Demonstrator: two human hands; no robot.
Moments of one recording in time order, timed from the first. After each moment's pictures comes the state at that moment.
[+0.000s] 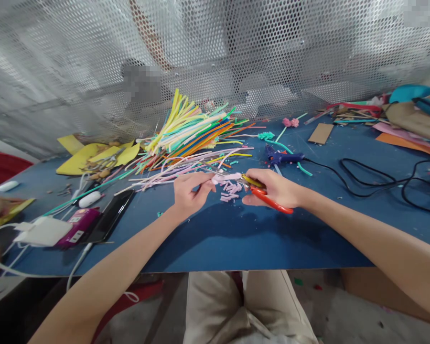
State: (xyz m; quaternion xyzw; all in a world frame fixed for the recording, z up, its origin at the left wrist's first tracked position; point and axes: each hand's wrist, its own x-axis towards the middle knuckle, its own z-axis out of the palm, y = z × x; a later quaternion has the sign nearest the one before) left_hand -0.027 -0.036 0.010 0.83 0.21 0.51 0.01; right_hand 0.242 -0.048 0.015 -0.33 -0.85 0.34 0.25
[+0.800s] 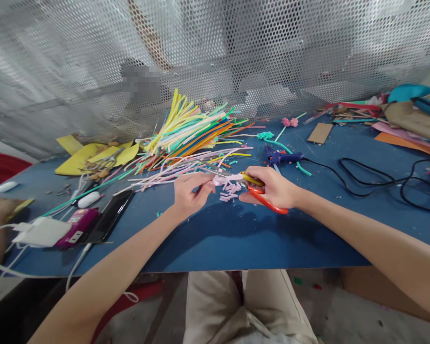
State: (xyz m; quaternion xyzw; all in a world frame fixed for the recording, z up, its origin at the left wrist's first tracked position) left_hand -0.026 -0.038 0.011 0.84 0.21 0.50 0.01; right_hand 0.237 -0.048 0.012 -0.34 -0.83 0.33 0.30
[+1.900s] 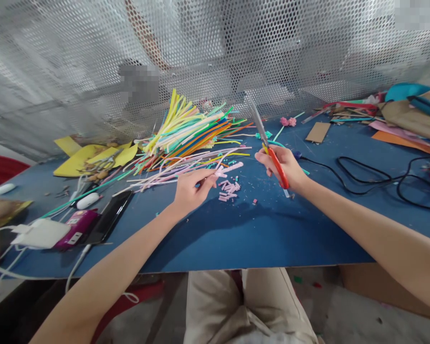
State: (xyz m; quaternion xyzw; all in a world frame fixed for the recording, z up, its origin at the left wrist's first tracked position) left_hand -0.028 -0.034 0.007 0.84 0.33 0.42 0.03; right_hand 0.255 -0.020 0.001 -0.45 -0.61 0.41 0.51
